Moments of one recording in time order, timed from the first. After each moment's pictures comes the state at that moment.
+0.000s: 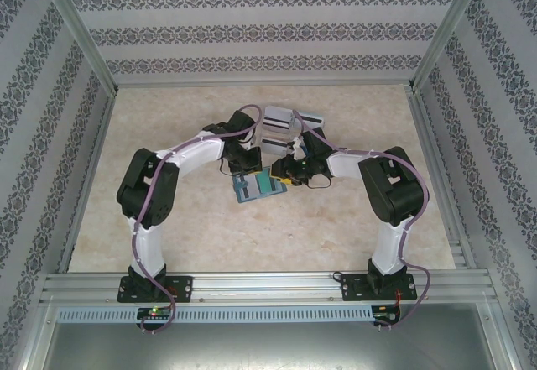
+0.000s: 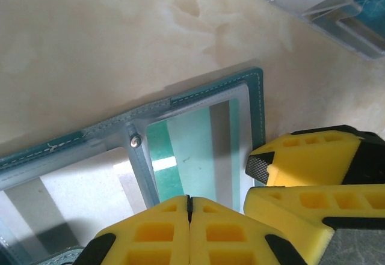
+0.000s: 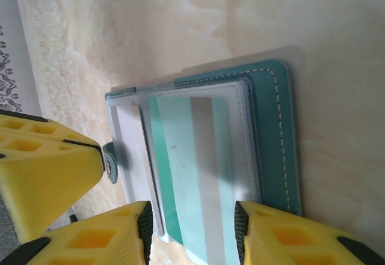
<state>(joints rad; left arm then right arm) -0.49 1.97 1.43 -0.67 0.35 -0.67 0.40 1.91 1.01 -0.09 -0.73 0.68</state>
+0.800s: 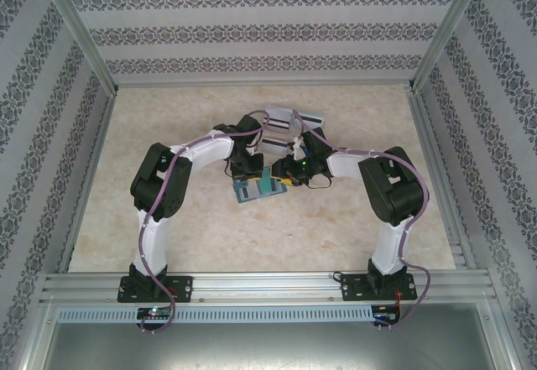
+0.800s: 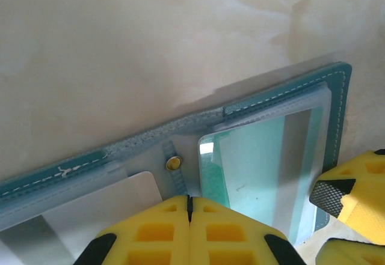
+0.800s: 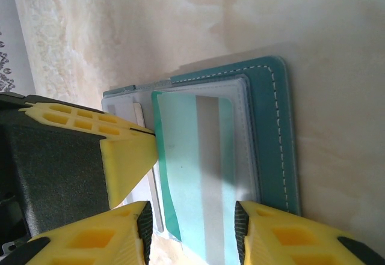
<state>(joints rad) -0.51 2.08 1.50 -0.76 0.29 -0.63 0.40 1.91 1.01 -0.09 -0.73 0.68</state>
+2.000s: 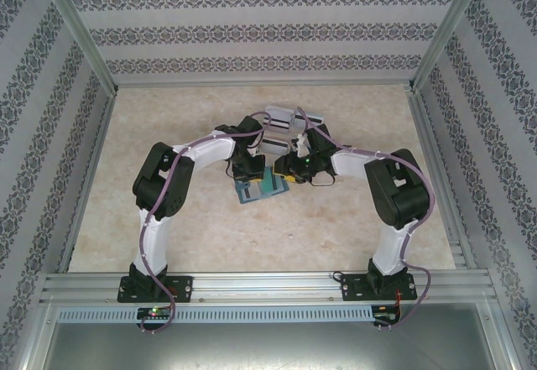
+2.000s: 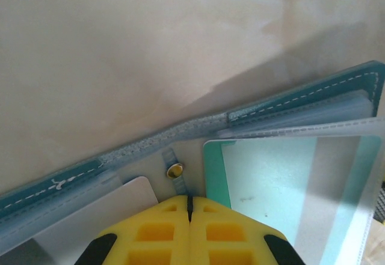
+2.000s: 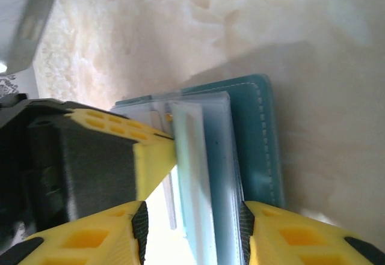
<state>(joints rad) -0.51 2.10 1.50 -0.75 0.33 -0.61 0.38 1.86 1.02 -0.14 -0.72 0.66</state>
